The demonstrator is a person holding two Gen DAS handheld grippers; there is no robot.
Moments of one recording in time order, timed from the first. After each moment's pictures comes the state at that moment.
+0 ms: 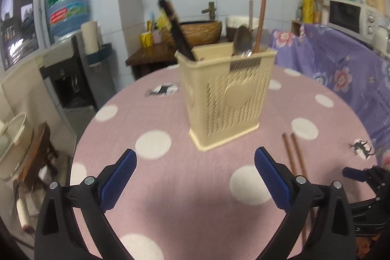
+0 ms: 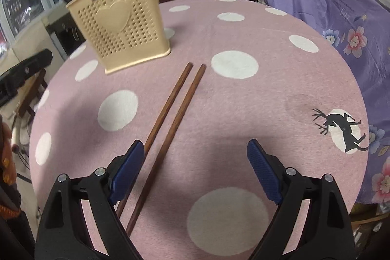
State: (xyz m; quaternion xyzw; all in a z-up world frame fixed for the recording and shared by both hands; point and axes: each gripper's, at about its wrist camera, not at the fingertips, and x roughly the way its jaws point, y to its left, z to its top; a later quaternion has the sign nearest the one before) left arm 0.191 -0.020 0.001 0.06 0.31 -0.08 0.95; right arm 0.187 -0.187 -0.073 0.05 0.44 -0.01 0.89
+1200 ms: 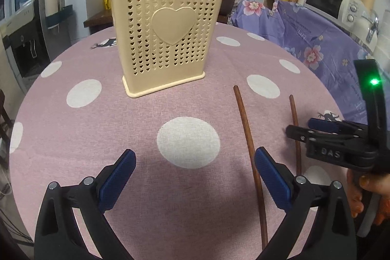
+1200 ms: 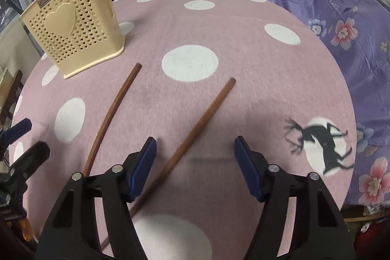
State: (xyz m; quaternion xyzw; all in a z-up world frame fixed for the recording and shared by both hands) left arm 0.182 -0.065 -0.056 0.02 0.40 -0.19 0.90; right arm 0.236 -0.242 -0.084 0.05 0.47 -0.05 0.88
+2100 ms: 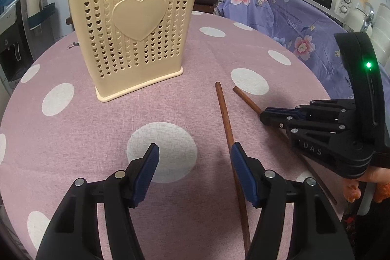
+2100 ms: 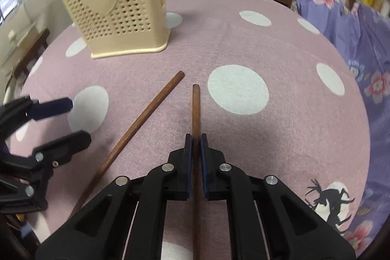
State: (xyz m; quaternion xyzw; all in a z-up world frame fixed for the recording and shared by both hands) left arm 0.197 -0.099 -0.063 0.03 0.42 -0.23 0.88; right arm 0.260 -0.225 -0.080 -0.02 0.48 0.06 0.88
